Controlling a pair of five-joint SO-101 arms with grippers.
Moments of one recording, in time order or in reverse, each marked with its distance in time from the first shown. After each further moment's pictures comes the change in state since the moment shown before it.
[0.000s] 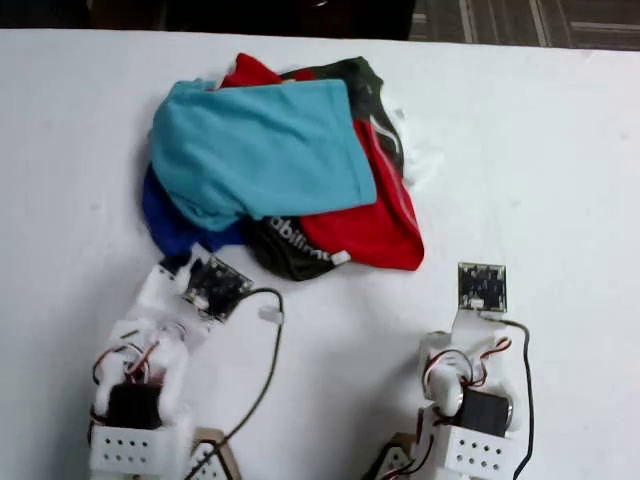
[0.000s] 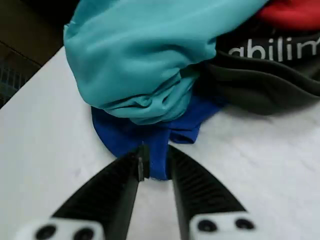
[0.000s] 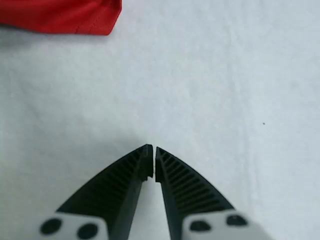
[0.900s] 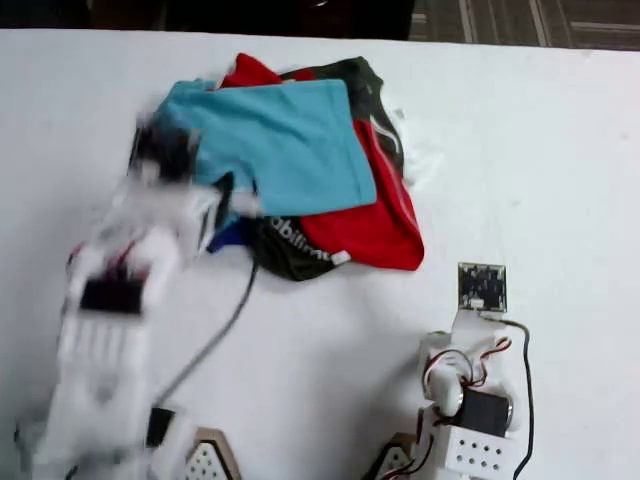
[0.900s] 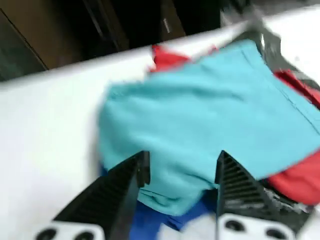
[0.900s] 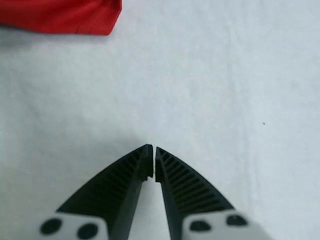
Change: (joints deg) left arm 3.9 62.5 -57.1 -0.4 27.6; right arm 0.0 0.0 0.0 0.0 0.0
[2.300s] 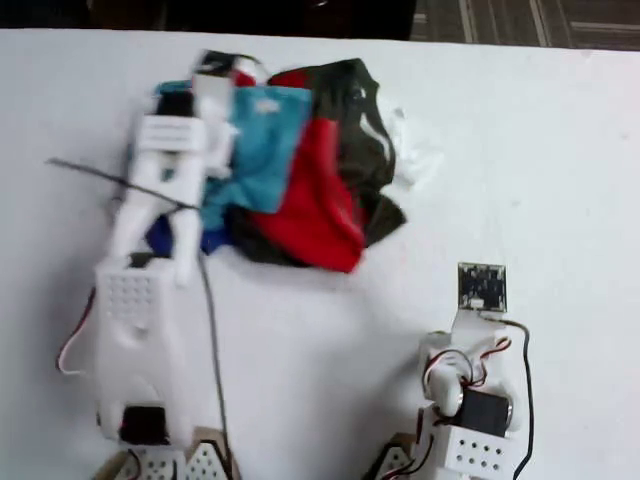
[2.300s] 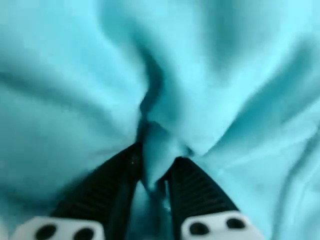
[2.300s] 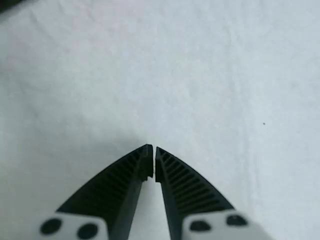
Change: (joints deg) left arm -9.2 87.3 -87.2 42.0 3.8; right arm 0.0 0.0 0.0 0.0 0.0
